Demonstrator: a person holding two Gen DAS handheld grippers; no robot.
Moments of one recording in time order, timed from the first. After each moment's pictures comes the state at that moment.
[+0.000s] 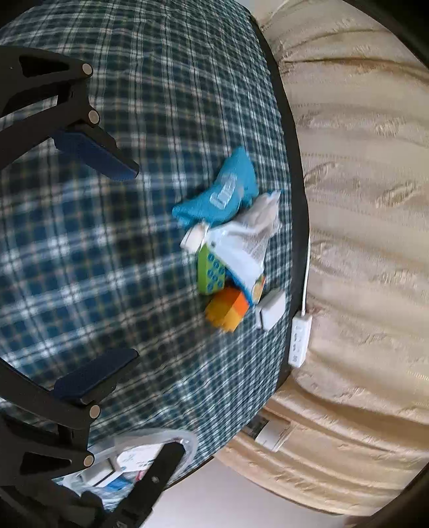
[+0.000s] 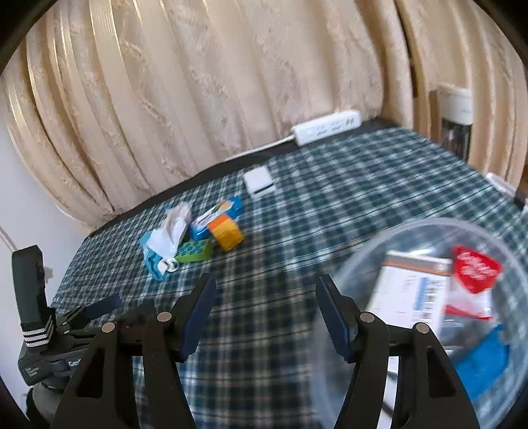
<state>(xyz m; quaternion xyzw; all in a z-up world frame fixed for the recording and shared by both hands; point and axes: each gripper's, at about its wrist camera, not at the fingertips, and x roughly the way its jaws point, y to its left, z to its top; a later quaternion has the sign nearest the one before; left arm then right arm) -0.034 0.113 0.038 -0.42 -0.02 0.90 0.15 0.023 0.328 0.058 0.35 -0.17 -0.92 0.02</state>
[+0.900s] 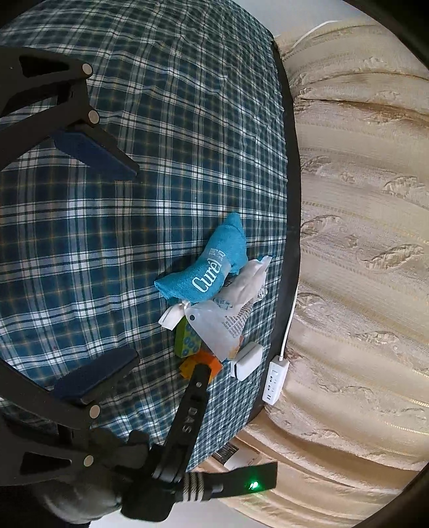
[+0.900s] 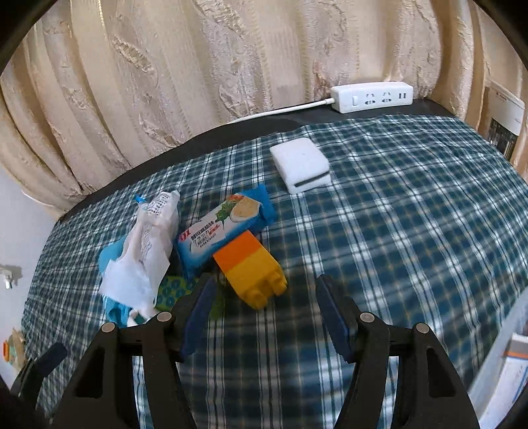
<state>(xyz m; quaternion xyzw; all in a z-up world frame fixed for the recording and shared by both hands) -0.050 0.063 0.034 -0.41 -0.06 0.91 0.10 -0.125 0.266 0.013 0.42 -0.13 -0.90 0.01</state>
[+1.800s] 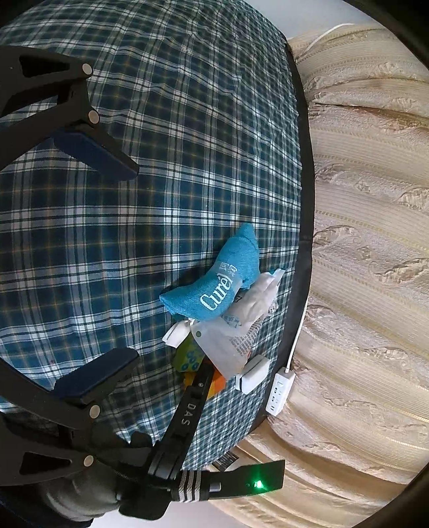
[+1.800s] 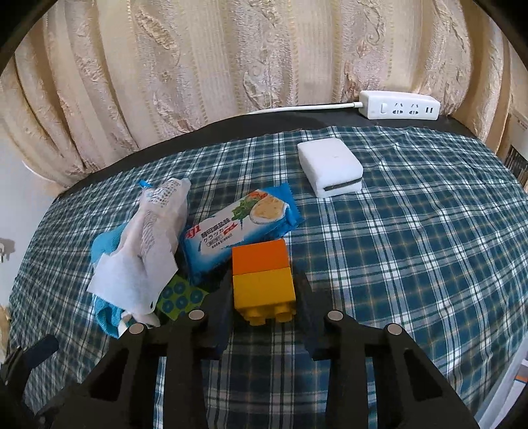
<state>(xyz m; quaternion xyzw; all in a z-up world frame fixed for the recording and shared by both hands) -0.059 0.058 0.023 -0.43 -0.07 0.90 0.09 -0.138 0.248 0.003 0.42 -0.08 -0.90 0.04</state>
